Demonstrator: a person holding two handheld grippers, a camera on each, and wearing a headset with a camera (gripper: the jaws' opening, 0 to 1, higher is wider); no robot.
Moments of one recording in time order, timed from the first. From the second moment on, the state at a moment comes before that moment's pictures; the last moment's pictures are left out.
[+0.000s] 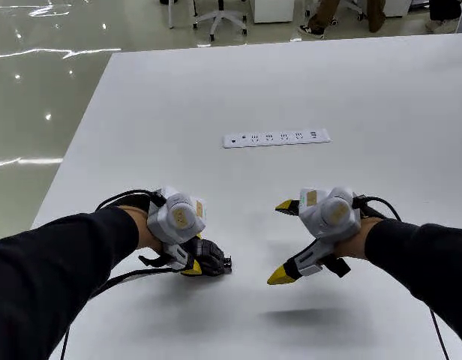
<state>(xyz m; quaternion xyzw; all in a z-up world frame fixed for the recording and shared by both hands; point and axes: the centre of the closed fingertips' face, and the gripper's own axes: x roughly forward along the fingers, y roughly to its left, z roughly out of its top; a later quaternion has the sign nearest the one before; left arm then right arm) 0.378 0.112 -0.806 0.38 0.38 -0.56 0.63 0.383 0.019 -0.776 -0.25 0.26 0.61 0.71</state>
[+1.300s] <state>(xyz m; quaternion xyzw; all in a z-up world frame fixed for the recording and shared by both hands) 0.379 0.109 -0.809 0.36 0.39 -0.56 0.64 0.371 0.083 -0.841 -0.30 0.29 0.64 0.65</state>
